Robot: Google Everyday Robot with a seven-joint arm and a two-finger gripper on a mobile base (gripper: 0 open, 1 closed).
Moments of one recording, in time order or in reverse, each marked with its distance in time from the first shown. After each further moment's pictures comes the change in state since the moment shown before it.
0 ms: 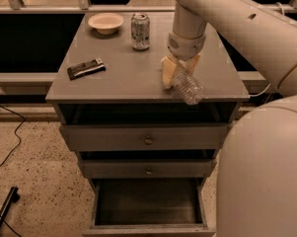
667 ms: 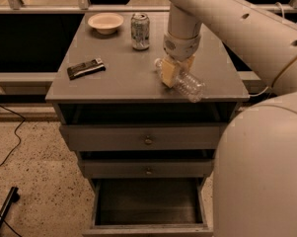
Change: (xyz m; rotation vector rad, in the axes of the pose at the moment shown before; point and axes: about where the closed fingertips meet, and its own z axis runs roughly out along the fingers) arm -0.004 0.013 0.003 -0.012 0.022 -0.084
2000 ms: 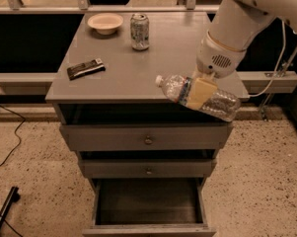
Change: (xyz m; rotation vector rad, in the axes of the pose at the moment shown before) arm 0.115 0.068 -0.063 -0.142 -0.180 -0.597
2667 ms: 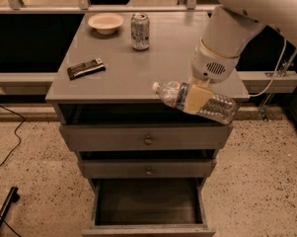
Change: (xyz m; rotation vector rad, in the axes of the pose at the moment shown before) arm 0.000 0.006 0.015 0.003 0.033 -0.049
